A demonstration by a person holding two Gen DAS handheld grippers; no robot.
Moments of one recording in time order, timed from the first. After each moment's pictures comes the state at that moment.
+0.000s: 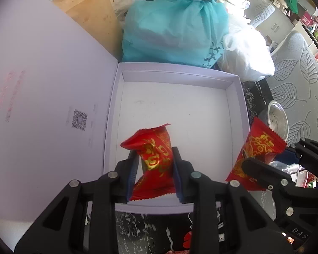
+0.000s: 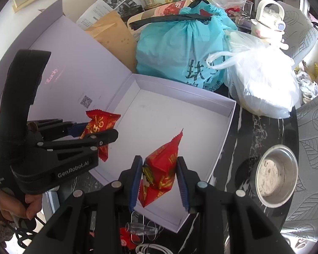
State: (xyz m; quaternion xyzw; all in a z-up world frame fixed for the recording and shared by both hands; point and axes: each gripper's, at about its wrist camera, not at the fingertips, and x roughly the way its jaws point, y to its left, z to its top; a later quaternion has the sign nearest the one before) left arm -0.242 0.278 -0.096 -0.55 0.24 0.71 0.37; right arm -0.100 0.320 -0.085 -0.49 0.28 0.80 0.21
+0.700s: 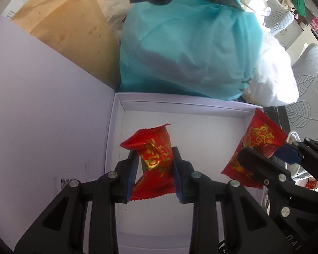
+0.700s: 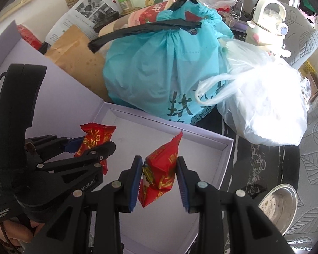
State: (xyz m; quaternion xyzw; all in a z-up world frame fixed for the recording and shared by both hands) left arm -0.289 0.326 -0.124 -0.55 0.25 0.71 0.36; right arm -0.145 0.379 -0.107 -0.48 0.29 0.79 0.26
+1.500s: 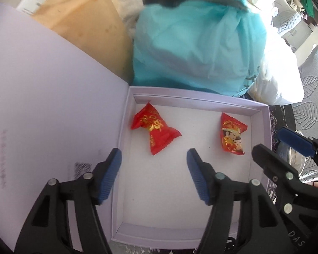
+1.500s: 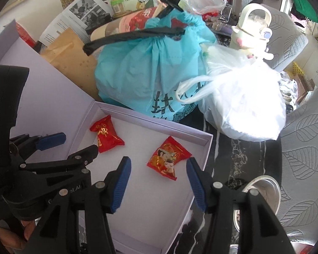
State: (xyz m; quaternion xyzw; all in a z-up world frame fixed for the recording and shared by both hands) left arm -0.292 0.298 -0.113 -0.54 0.26 0.73 0.33; right arm -0.126 0.368 -0.084 -0.49 0.26 0.78 0.30
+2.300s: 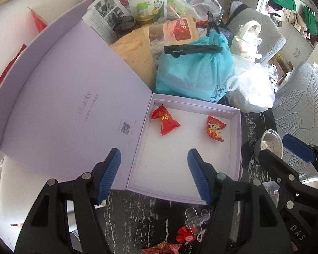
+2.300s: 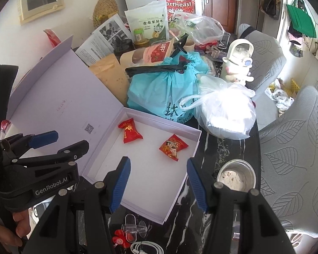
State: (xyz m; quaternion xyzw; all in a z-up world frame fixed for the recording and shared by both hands) left arm -0.206 0.222 -0.006 -0.49 0.22 0.79 0.30; right arm -0.068 0.303 0.006 -0.44 0.22 0.82 0.29
